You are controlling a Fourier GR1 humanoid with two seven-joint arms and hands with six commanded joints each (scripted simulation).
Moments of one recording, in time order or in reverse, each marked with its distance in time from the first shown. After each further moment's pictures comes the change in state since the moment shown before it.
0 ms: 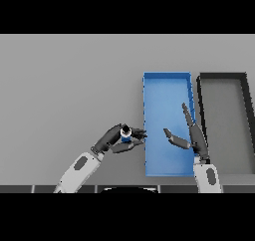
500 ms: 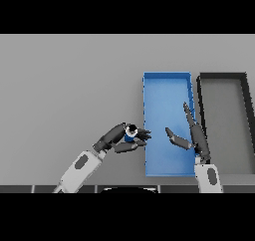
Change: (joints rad) left arm -0.031 -0.021 0.010 -0.062 -0.010 -0.063 0.105; right arm 0.000 -0.011 -0.004 0.002 0.017 -0.010 -0.036
